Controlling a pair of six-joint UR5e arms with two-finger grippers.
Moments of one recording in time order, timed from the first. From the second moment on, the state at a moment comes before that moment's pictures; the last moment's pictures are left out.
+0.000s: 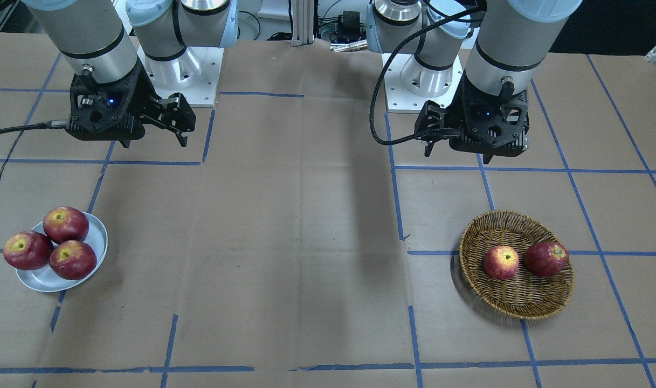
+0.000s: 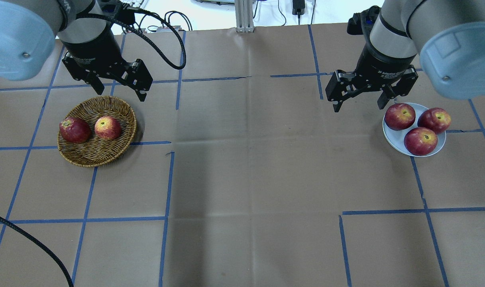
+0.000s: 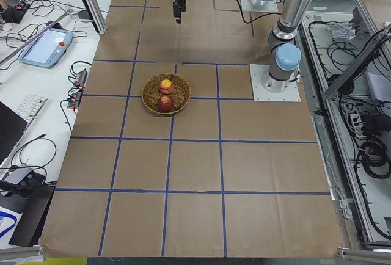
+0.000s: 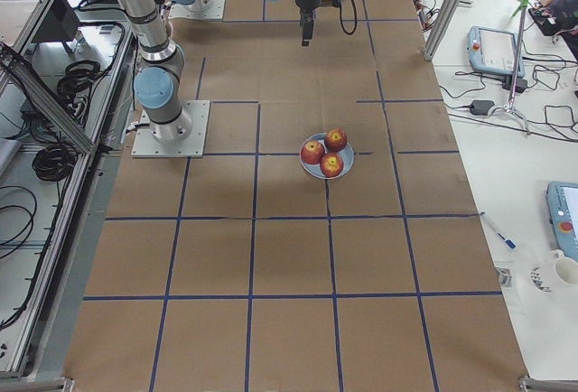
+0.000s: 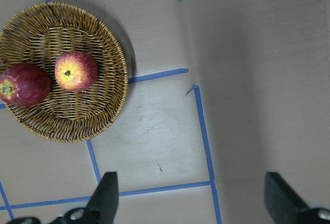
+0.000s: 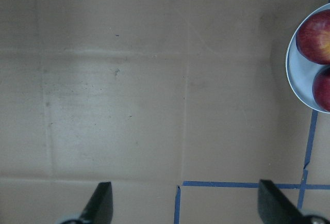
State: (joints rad) left arm -1.59 -1.64 -1.51 -1.59 1.65 0.17; right arm 1.58 -1.58 1.66 -1.61 -1.56 -0.03
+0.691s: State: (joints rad) left arm -1.59 -1.64 -1.51 -1.60 1.65 0.17; right arm 1.58 -1.58 1.66 -1.61 -1.56 -0.03
